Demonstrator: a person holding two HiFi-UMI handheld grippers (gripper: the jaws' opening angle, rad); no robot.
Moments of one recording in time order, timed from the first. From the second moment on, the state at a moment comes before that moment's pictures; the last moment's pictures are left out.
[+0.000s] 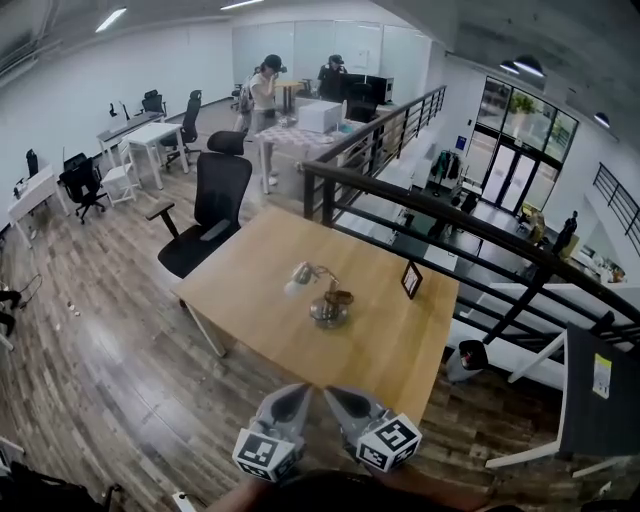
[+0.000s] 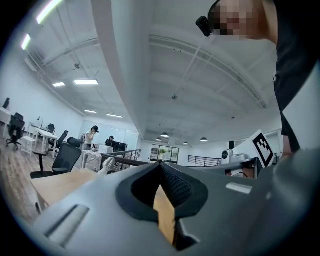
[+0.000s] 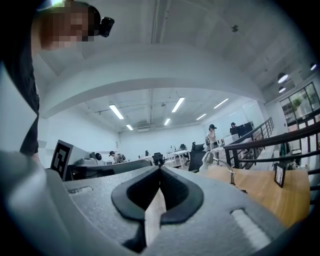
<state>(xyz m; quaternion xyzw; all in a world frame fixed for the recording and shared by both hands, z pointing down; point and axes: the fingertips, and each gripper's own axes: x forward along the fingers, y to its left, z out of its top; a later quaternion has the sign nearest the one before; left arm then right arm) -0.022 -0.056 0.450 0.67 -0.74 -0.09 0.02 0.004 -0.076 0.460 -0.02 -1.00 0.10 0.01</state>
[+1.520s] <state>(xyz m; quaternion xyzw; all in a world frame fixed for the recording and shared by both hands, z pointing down) -0.212 -0.154 0.463 0.67 -0.73 -0.08 0.05 -0.198 -0.181 0.463 -0.03 -0.99 0.11 0.02</state>
